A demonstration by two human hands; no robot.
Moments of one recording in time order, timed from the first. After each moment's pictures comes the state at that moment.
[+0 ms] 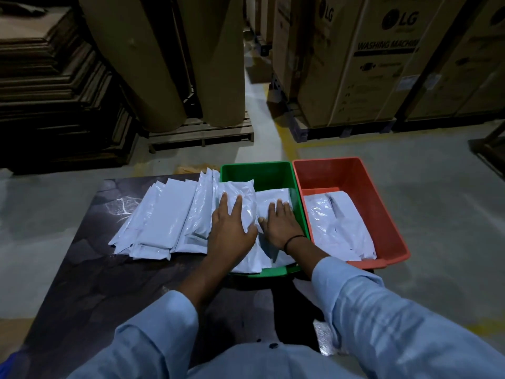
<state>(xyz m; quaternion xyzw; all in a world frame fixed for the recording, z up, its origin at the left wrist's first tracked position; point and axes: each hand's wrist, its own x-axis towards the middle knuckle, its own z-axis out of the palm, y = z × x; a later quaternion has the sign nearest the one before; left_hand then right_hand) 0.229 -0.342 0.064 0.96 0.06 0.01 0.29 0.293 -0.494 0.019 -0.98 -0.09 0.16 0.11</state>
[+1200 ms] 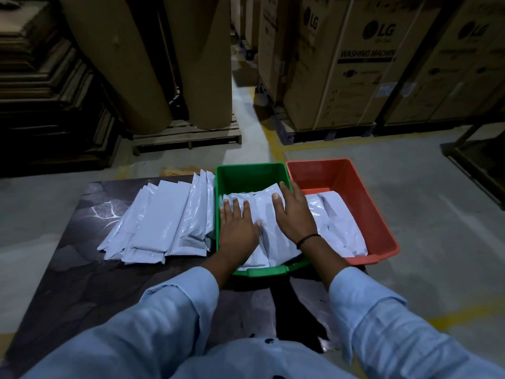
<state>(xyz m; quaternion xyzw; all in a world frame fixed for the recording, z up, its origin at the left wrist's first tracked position) 0.265 -0.354 0.019 0.99 -0.04 -0.02 0.12 0.280 -0.511 0.065 -0.94 -0.01 -0.06 0.34</state>
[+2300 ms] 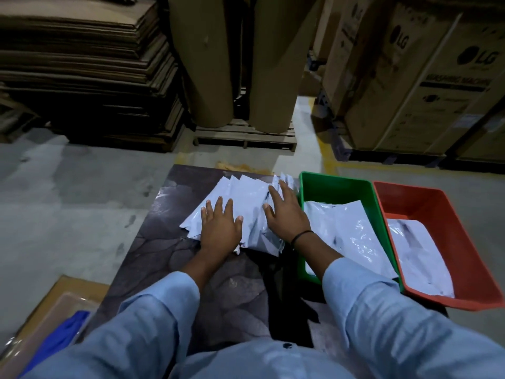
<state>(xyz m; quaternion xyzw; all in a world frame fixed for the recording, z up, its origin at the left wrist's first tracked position) 0.229 -0.114 0.015 0.97 0.12 0.04 0.19 0.294 -0.291 0.055 -0.96 -0.20 -0.02 0.20</state>
